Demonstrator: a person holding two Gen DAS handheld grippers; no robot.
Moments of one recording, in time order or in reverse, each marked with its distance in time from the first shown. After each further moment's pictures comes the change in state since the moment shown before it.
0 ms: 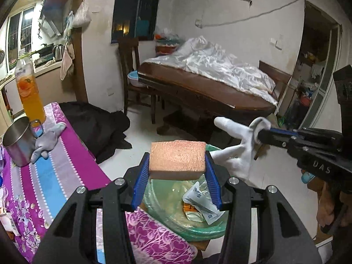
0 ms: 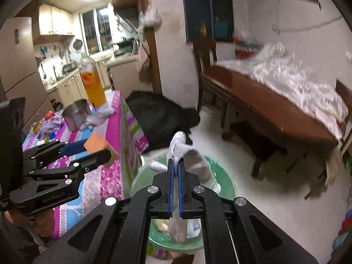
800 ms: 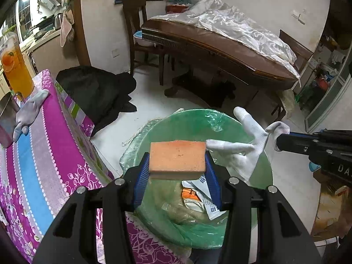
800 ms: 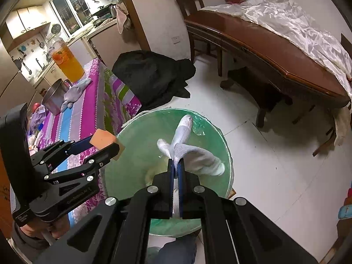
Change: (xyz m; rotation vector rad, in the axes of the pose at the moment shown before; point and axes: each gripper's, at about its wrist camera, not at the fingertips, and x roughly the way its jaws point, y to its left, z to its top) left arm 0.096 -0.011 -0.010 -0.048 0.263 0.074; right arm 0.090 -0.041 -0.021 0.147 0.308 0.029
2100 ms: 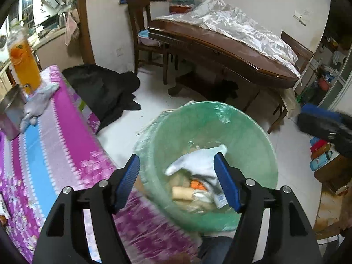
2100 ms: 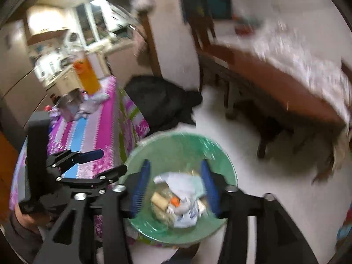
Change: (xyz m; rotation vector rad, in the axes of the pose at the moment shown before) left arm -0.023 0.029 -0.026 -0.011 -0.018 0.030; right arm -0.046 0.049 -0.028 -0.144 -0.254 0.009
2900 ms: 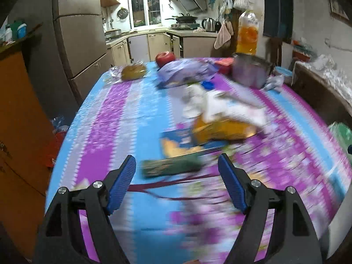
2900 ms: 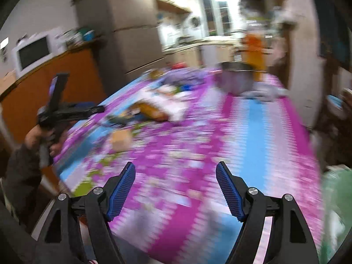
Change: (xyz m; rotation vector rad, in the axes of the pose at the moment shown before) left arm -0.244 0.376 -0.258 -0.409 -0.159 0.560; right arm 0.046 0.364 -0.101 -0.474 0.021 0.628
